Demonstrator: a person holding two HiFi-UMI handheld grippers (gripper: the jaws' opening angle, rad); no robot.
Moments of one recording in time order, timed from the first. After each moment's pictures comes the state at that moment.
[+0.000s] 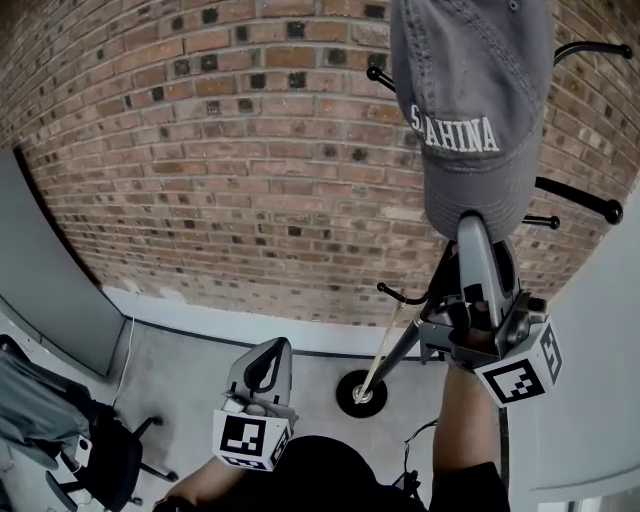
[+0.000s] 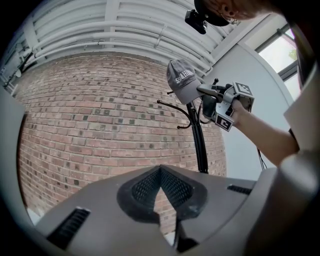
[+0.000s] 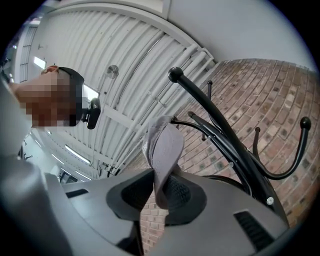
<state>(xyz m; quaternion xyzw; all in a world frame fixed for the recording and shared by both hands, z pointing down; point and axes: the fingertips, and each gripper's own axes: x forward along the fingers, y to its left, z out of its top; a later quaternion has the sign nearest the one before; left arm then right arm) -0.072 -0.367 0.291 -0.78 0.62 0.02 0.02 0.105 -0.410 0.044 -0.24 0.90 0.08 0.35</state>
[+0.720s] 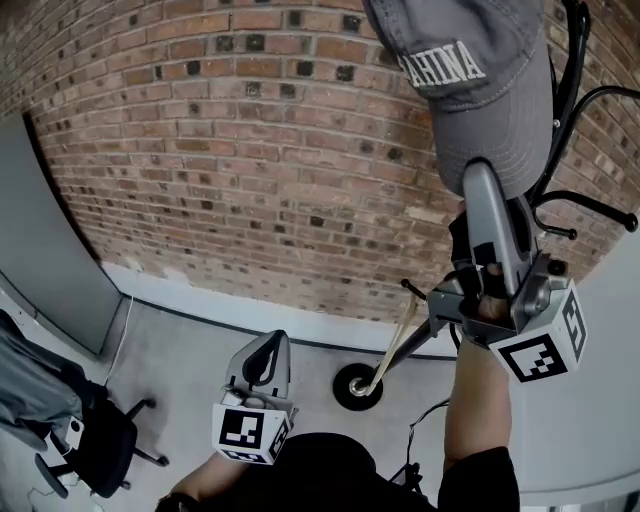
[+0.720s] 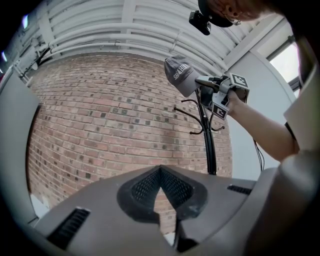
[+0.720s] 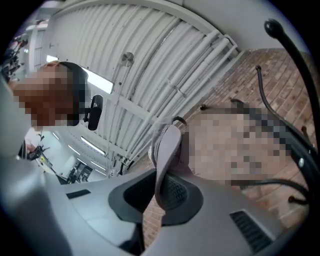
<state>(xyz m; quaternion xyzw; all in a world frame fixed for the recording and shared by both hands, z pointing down) -0.144 -0.346 0.296 -0.76 0.65 0.06 -0.02 -0.003 -0.386 -0.011 -0.19 0.93 0.14 0.29</state>
